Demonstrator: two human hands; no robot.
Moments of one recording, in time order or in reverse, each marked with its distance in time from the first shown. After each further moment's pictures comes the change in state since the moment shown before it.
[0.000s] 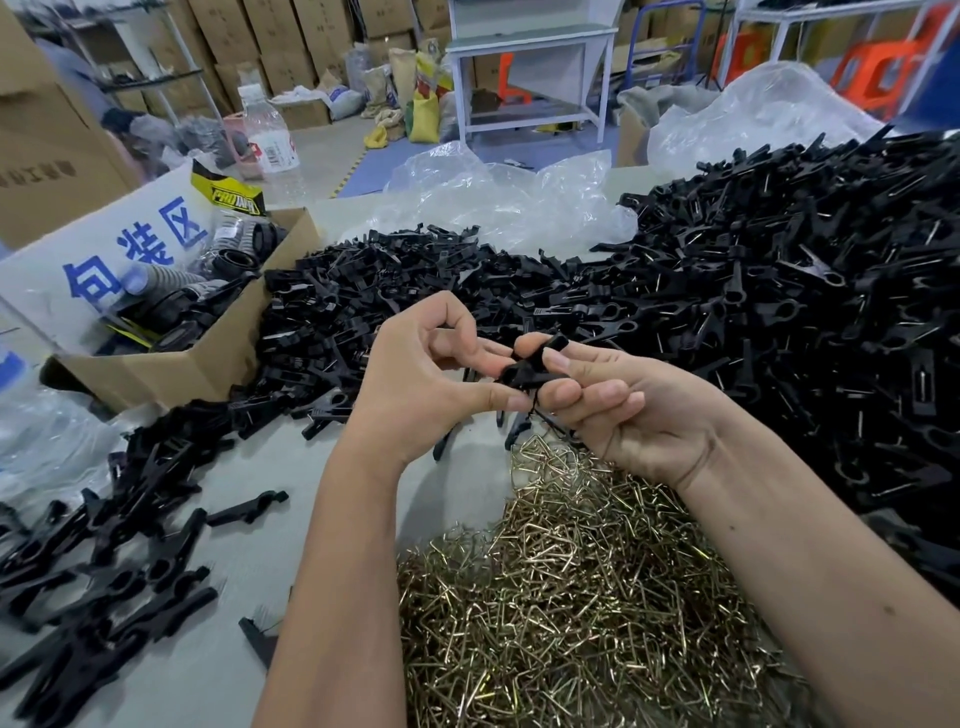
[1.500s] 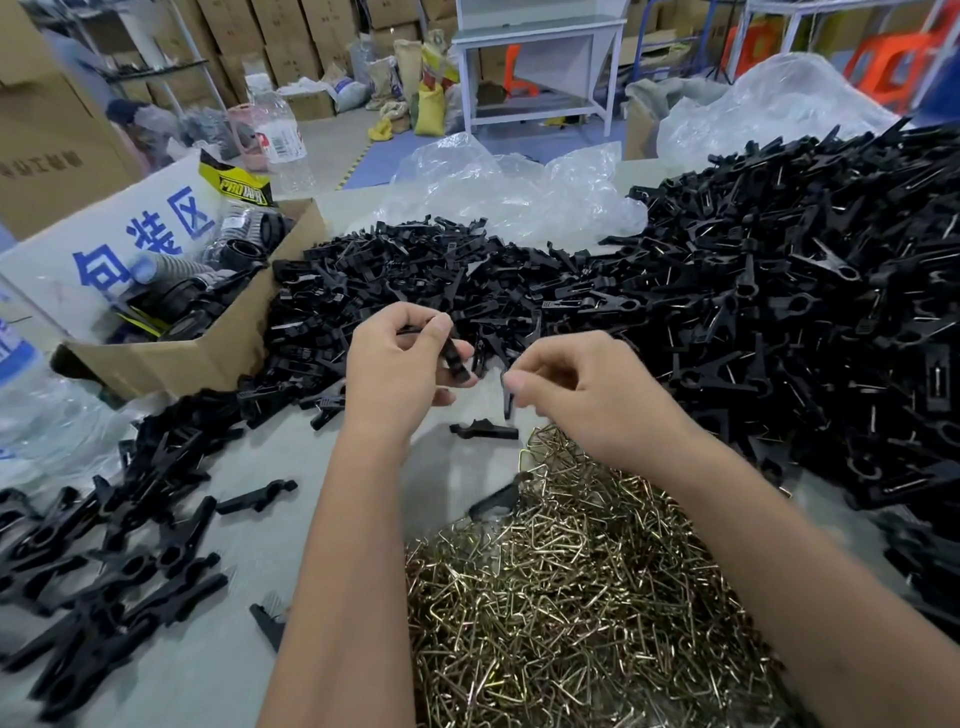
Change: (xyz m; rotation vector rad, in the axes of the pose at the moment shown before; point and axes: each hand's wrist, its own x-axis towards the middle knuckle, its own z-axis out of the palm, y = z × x) left_hand 0.004 -0.009 -0.004 -0.071 0.337 -0.318; right_hand 0.015 0.024 0.007 -1.580 0.503 -0.475
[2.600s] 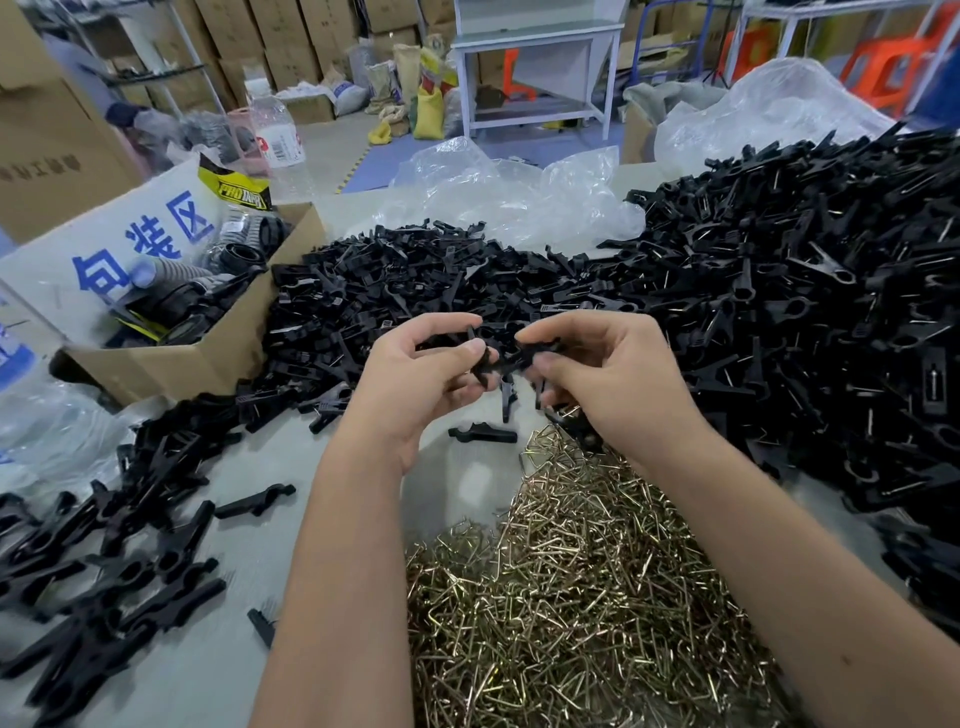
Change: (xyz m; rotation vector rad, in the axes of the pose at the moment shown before) left_hand -0.004 0.004 0.002 -0.272 -0.229 -0.187; right_hand 0.001 -0.001 -0.004 0.421 0.225 0.042
